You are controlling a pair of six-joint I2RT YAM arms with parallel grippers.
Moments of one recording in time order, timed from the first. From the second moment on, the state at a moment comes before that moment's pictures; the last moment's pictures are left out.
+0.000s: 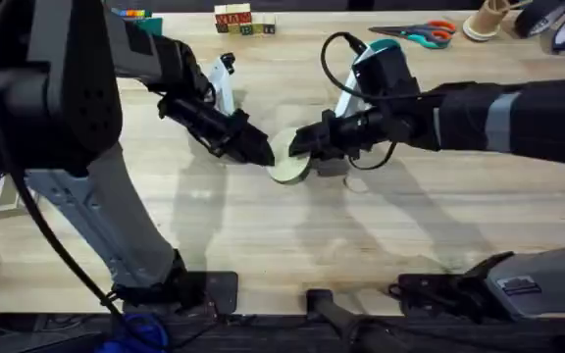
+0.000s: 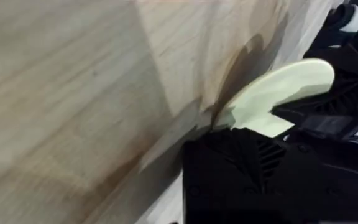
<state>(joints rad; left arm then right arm) 0.00 2.05 1.15 -1.09 0.91 0.37 0.49 1.65 0.82 -0.15 -0.64 0.67</state>
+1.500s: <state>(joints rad) 0.00 1.76 1.87 -1.60 0.38 0.19 0.48 1.60 0.83 -0.22 -0.60 0.64</state>
